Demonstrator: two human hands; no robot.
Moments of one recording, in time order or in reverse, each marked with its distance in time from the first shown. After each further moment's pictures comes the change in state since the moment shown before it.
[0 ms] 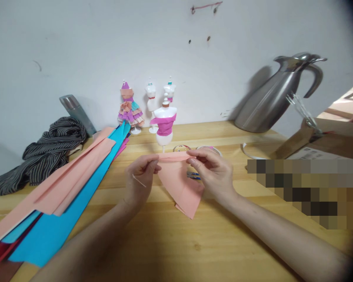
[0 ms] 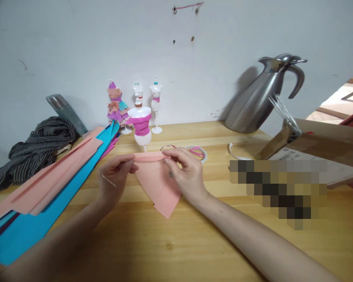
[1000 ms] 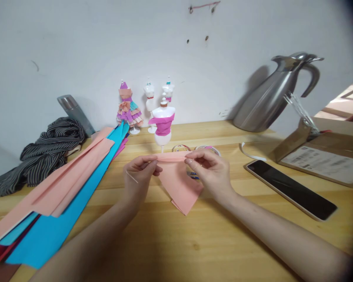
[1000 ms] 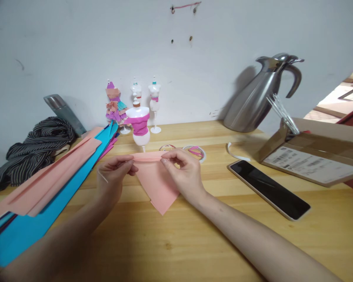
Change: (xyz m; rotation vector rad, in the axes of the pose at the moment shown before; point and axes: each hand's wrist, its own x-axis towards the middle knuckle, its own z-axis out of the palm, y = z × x) left_hand 0.002 0.007 0.003 -0.217 -0.002 -0.293; right_hand 0.002 -0.007 0.002 0.022 0.008 0.159
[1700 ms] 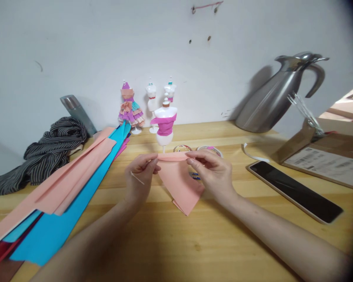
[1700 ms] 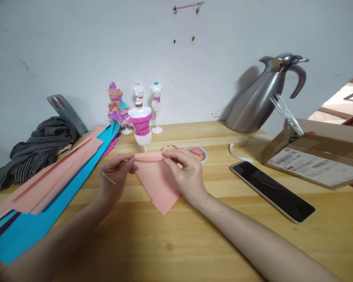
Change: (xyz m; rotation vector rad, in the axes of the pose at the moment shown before) left_hand 0.003 -0.006 -0.003 0.128 0.017 0.217; right_hand -0.001 0.005 -0.001 -0.031 0.015 -0.091
